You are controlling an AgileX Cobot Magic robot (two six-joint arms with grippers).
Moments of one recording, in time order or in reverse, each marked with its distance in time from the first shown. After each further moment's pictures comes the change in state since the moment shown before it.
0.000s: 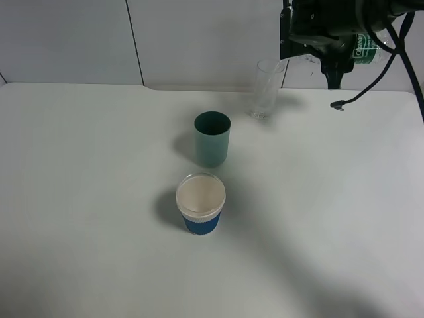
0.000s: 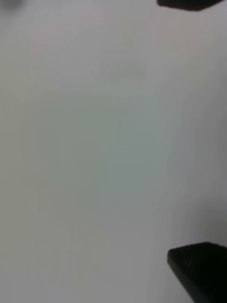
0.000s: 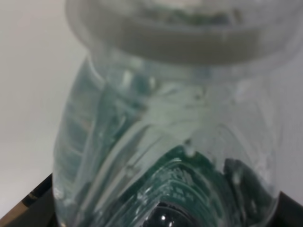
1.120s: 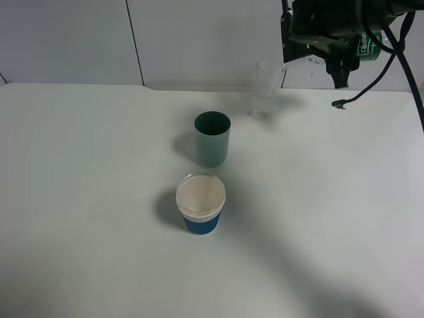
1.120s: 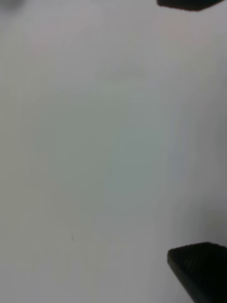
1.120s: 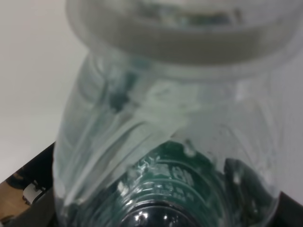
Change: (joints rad) left arm 0.000 0.000 0.000 0.000 0.000 0.000; right arm 0.000 0.000 -0.001 -0.010 0.038 -0.075
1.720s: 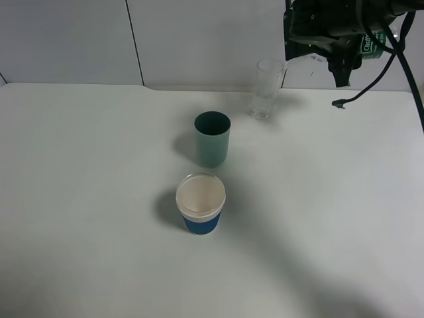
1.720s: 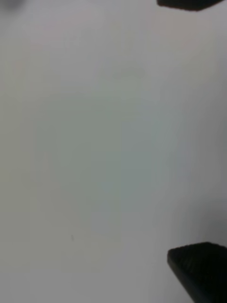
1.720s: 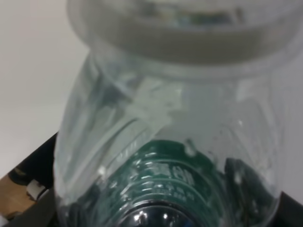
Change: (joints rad) left arm 0.000 0.000 0.000 0.000 0.000 0.000; right arm 0.000 0.000 0.000 -0.023 0.016 0.053
